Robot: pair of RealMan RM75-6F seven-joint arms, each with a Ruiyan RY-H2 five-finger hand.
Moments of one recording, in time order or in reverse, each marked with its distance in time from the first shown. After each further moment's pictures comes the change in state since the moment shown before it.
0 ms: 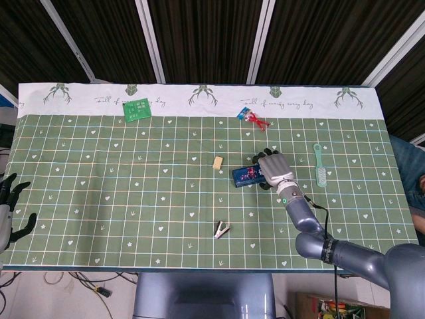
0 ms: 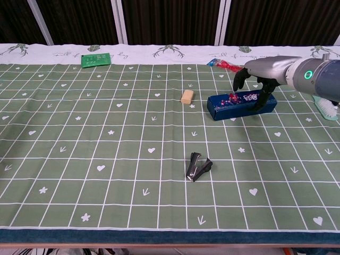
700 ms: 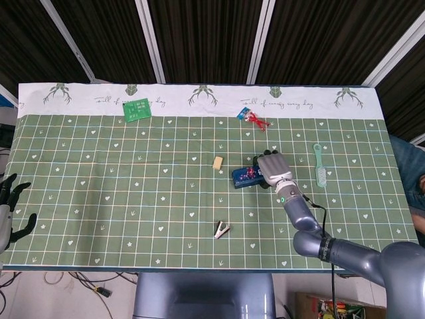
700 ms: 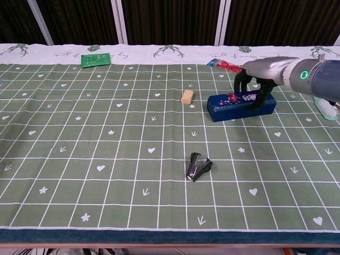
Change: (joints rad) left arm 0.000 0.003 0.001 -0.004 -0.003 -0.004 -0.001; right arm 0.022 -0.007 -0.012 0.010 0.033 -0.002 -0.007
